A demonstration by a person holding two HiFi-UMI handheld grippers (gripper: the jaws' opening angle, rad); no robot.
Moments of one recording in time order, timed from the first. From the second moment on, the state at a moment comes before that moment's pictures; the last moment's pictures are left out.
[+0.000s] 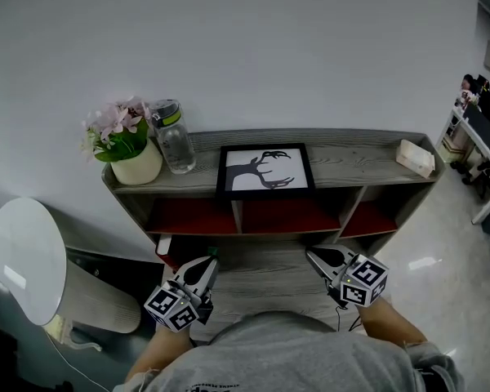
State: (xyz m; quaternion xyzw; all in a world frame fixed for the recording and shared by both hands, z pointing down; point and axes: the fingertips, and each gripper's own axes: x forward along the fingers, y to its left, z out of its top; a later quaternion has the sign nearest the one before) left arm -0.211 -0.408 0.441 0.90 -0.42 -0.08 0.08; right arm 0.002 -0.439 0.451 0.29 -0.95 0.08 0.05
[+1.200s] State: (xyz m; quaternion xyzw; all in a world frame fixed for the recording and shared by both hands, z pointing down) left arm -0.190 -0.406 0.463 0.91 -0.40 -0.03 0.09; right arm 0.008 -0.437 0.463 0.29 -0.95 0.07 0.07
